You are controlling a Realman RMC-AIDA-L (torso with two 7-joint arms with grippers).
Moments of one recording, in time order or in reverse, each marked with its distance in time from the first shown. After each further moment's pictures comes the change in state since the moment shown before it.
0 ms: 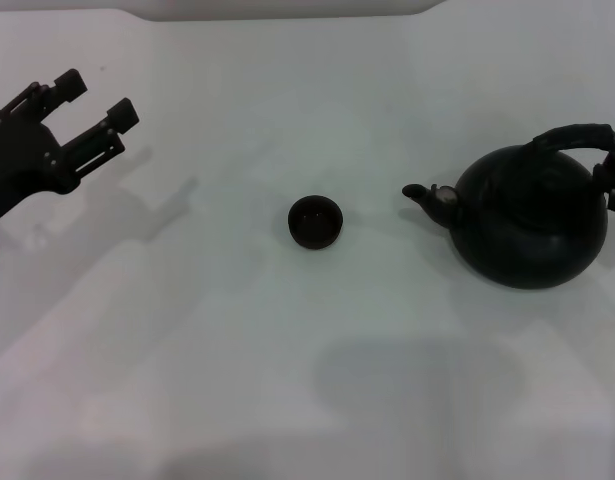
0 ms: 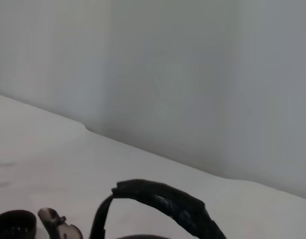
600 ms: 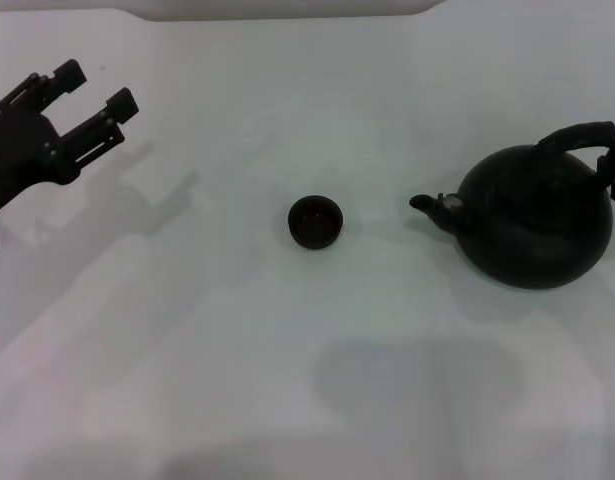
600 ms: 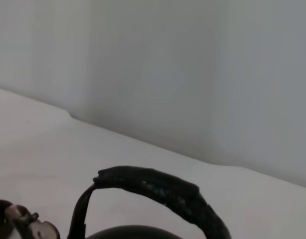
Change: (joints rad) left arm -0.012 0.000 -0.001 -0.002 -0.012 0.005 -0.002; right arm 0.032 -0.002 -0.047 0.042 -0.001 0.101 -0.004
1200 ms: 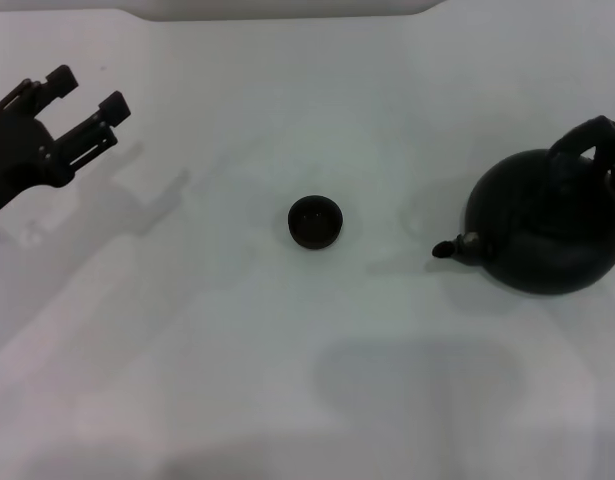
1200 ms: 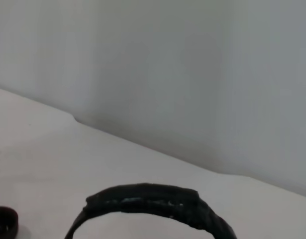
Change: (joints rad) left arm -0.016 0.000 -0.026 -0.054 -0.005 -0.002 0.034; right arm 0.023 0.001 -0.005 -0.004 0.004 0.001 -0.001
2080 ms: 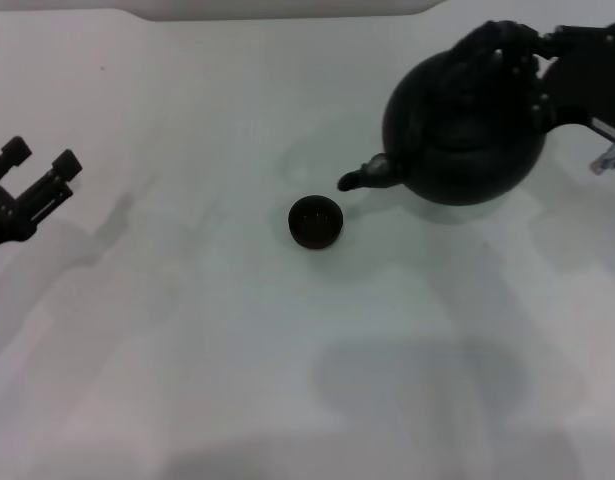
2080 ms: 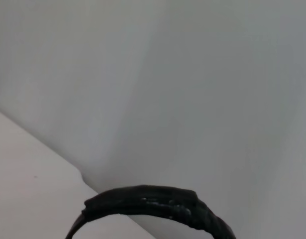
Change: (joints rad) left arm -0.006 0.023 -0.080 -0.276 -0.058 -0.023 0.108; right arm 0.047 0.000 -0.345 -0.229 0.086 0.392 -0.138
